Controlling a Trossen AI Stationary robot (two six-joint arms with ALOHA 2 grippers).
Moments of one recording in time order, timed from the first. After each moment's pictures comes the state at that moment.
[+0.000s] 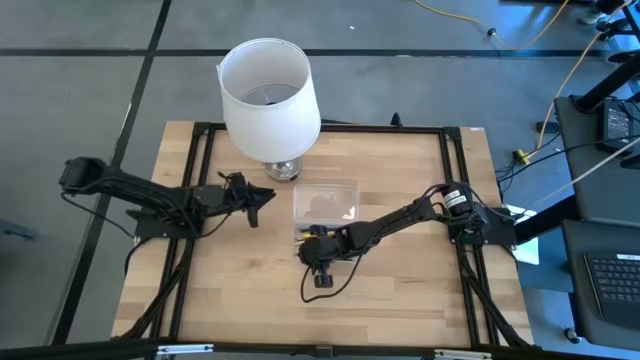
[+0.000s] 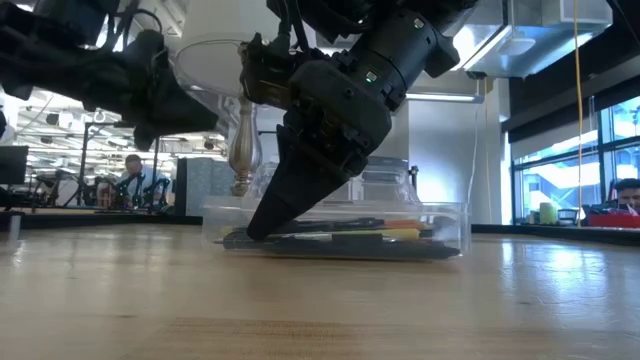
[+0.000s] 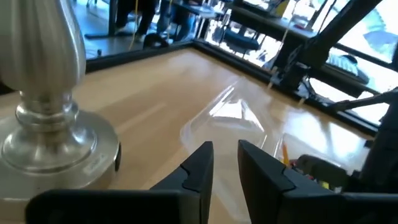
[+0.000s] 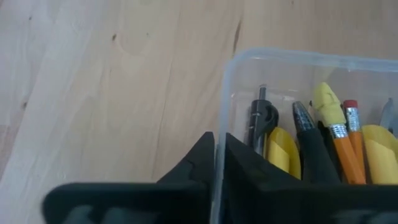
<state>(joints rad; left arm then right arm) -0.07 0.85 0.14 0.50 -0.46 -0.46 0.26 2.15 1.42 -0.19 0.03 0.15</state>
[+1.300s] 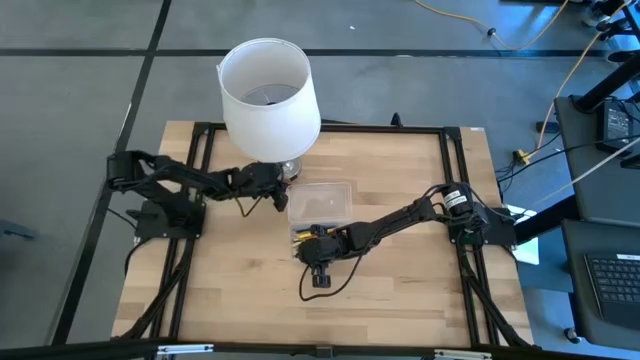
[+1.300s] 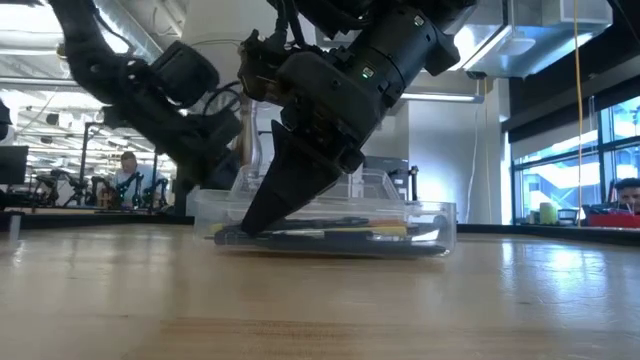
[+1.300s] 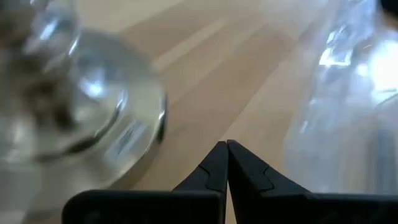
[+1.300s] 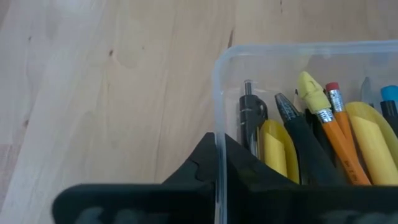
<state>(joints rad) 0.30 1.45 0.39 0.45 -0.11 -0.44 0.27 2.14 1.42 -0.17 0.05 0.20</state>
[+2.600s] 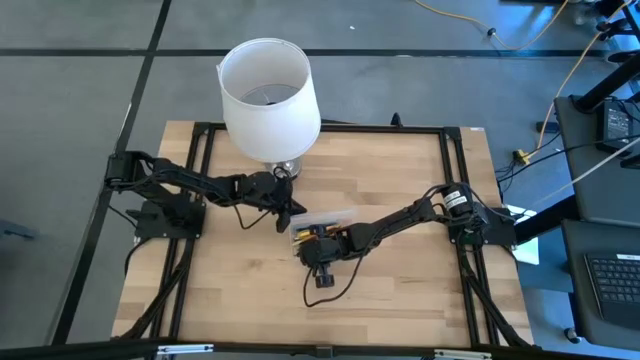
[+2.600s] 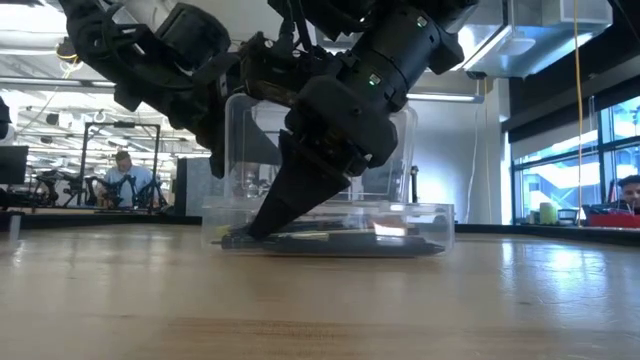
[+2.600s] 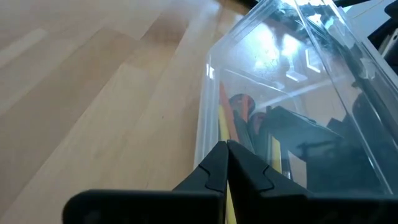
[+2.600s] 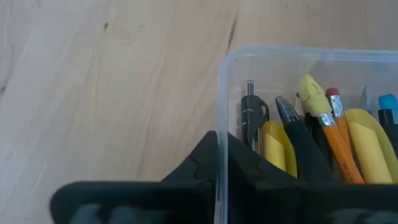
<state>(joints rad) 0.13 1.45 0.50 0.45 0.15 -0.41 0.27 2.15 1.42 -0.20 0.10 0.07</state>
